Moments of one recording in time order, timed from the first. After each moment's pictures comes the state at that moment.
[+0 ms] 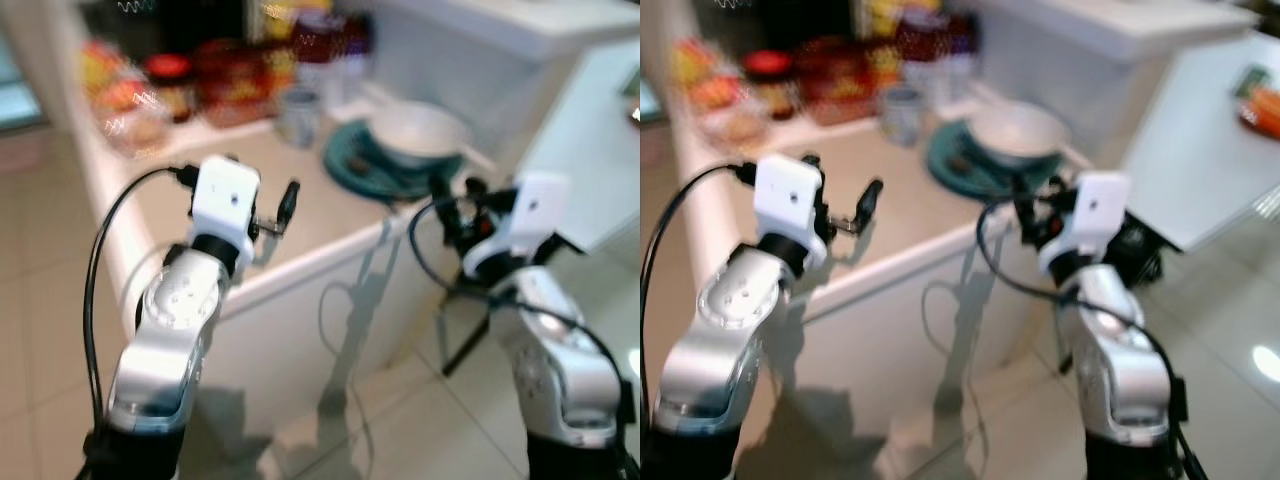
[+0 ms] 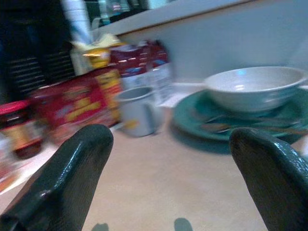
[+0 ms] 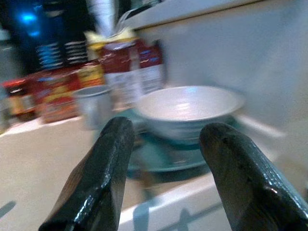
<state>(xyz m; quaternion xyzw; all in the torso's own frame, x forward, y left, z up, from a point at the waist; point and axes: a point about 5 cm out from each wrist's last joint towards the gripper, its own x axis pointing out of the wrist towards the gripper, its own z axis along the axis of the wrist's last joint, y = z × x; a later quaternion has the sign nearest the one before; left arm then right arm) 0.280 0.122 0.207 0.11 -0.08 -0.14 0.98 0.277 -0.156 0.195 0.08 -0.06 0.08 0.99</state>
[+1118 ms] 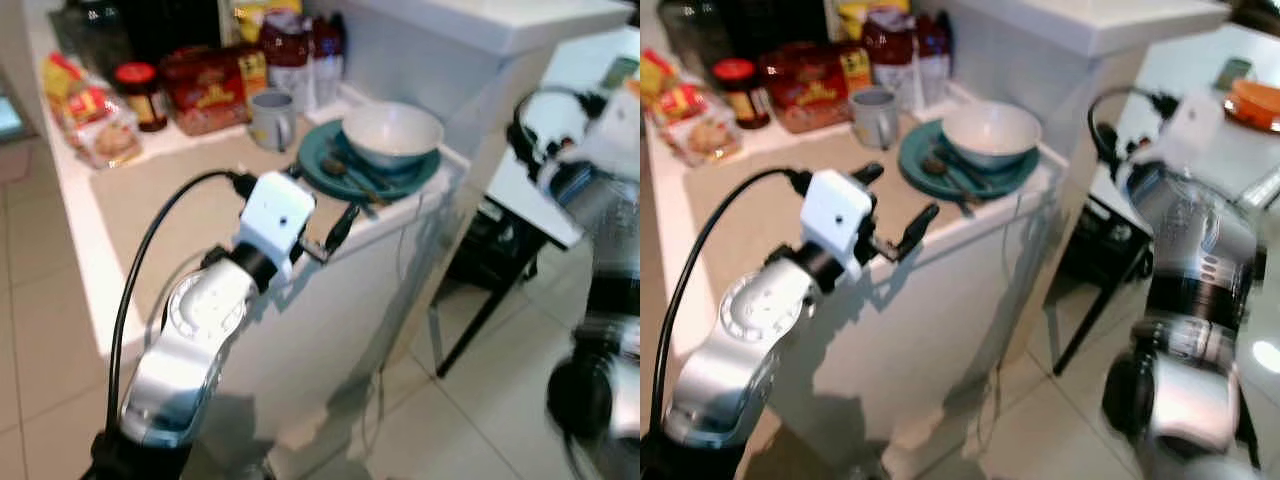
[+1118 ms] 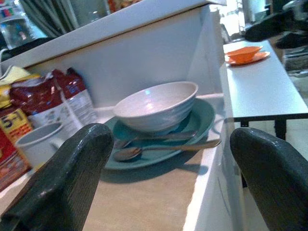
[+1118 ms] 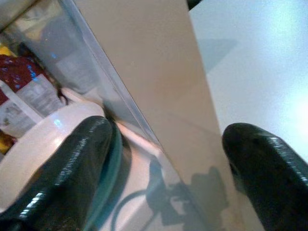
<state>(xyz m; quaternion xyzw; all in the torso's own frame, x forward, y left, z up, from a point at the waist) 0.265 0.089 0.212 0.13 -0.10 -0.28 0.94 0.373 -0.245 0.240 0.22 0.08 -0.05 0.97</state>
